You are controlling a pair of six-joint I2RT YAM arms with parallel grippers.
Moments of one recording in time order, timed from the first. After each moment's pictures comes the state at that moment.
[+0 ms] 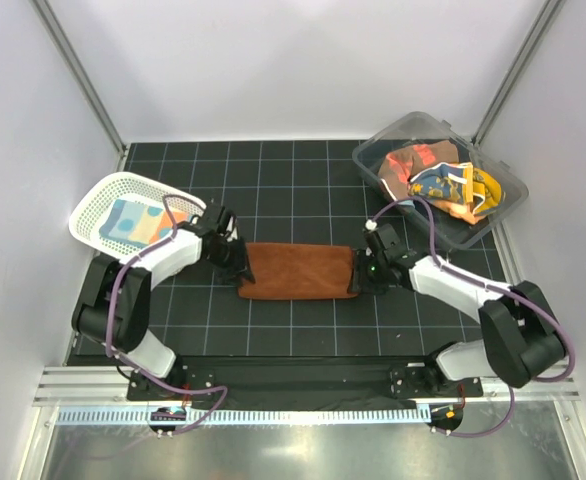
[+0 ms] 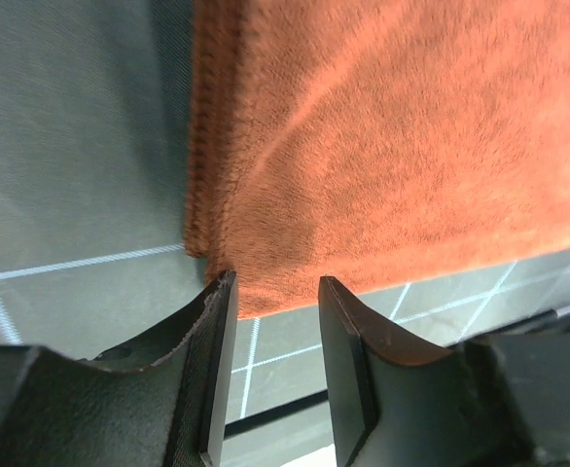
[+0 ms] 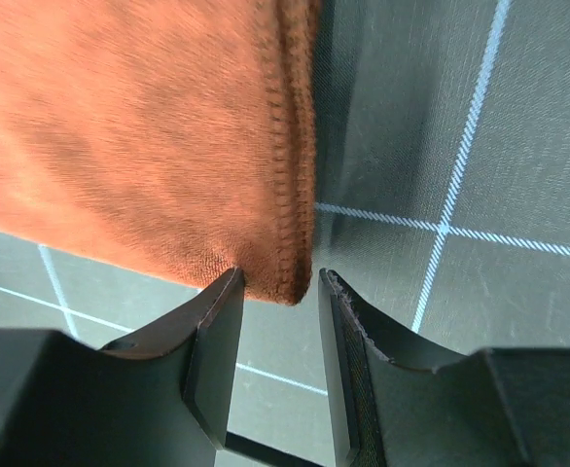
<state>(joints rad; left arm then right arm) -0.35 1.58 0.91 -0.56 0.29 -0.56 0.49 1.37 0.68 -0.38 -0.11 0.57</state>
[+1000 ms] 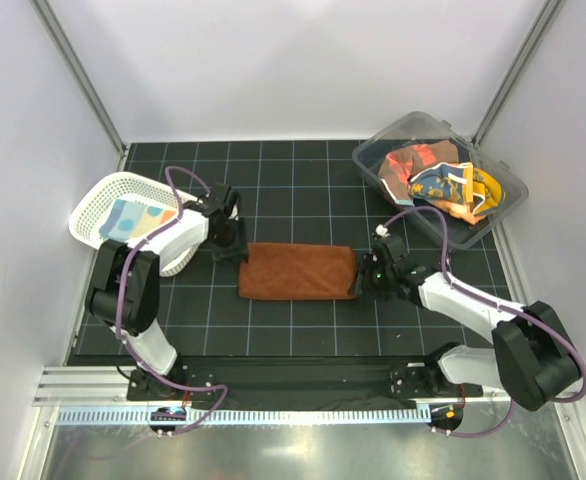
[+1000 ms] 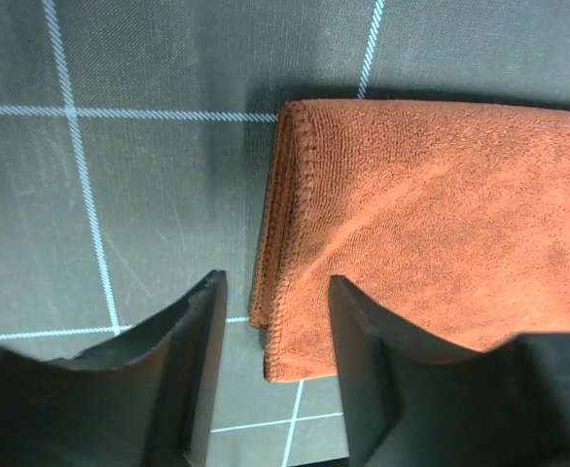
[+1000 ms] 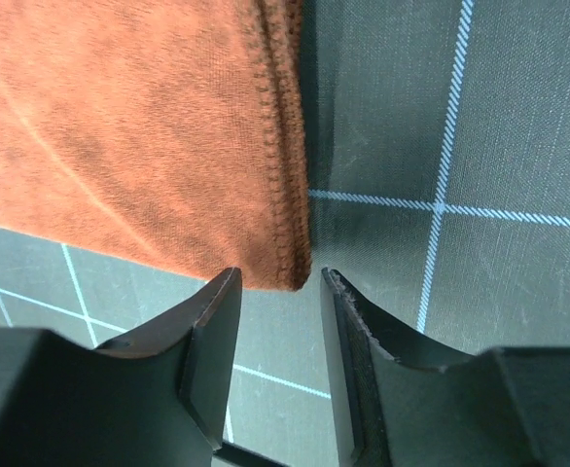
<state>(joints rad) -0.35 1.70 1.12 -0.65 0.06 -0.48 0.50 1.24 0.54 -0.27 -0.08 0.67</state>
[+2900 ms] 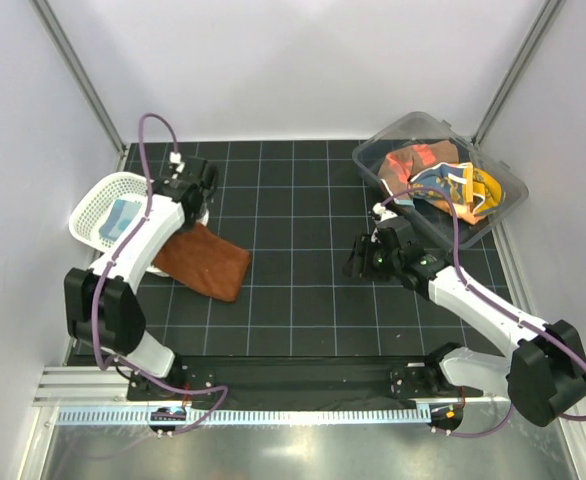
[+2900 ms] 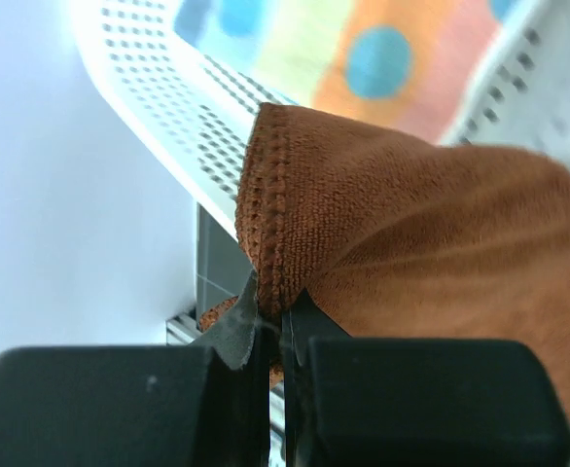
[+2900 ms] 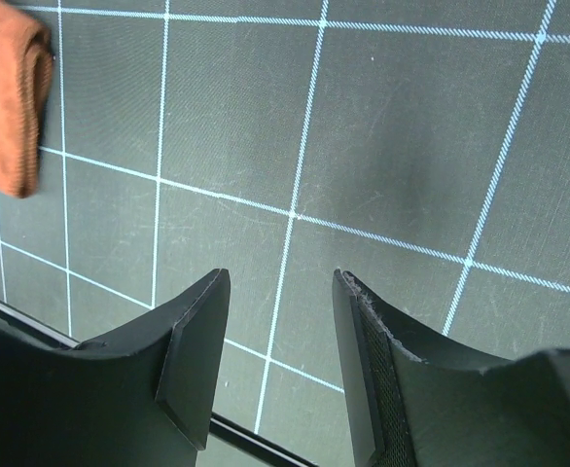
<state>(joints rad) -0.31 1.57 1.36 -1.04 -0.73 -0.15 0.50 1.14 0.70 -0.36 -0.11 0.54</state>
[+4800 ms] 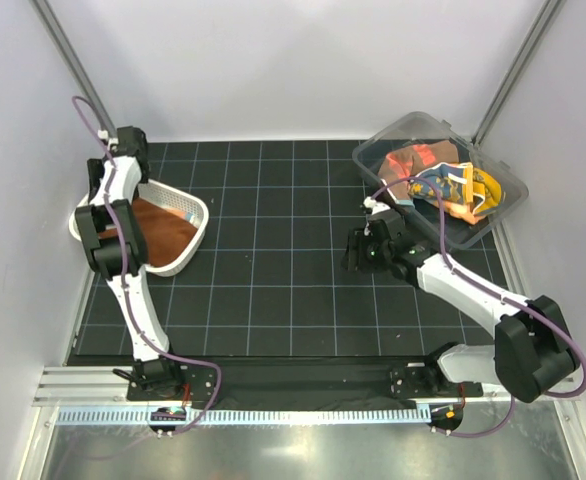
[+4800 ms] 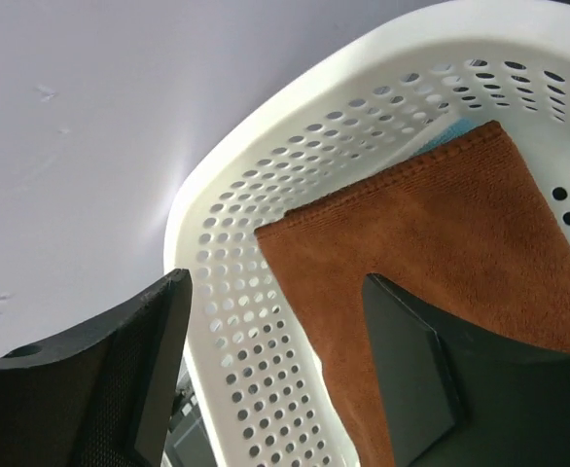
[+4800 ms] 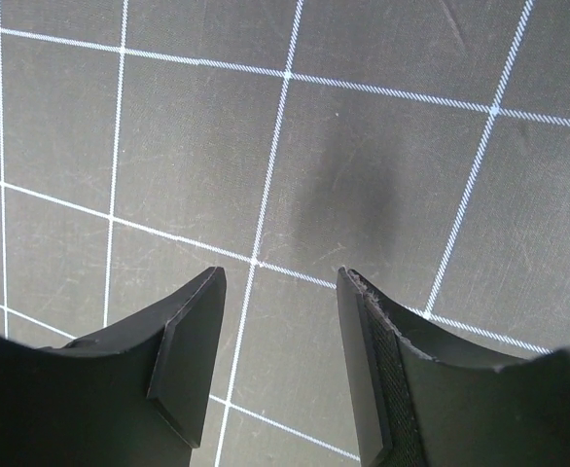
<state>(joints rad) 0.19 2.22 1.90 -0.71 -0.83 0.00 0.50 1.28 0.75 -0.29 -0.03 0.44</state>
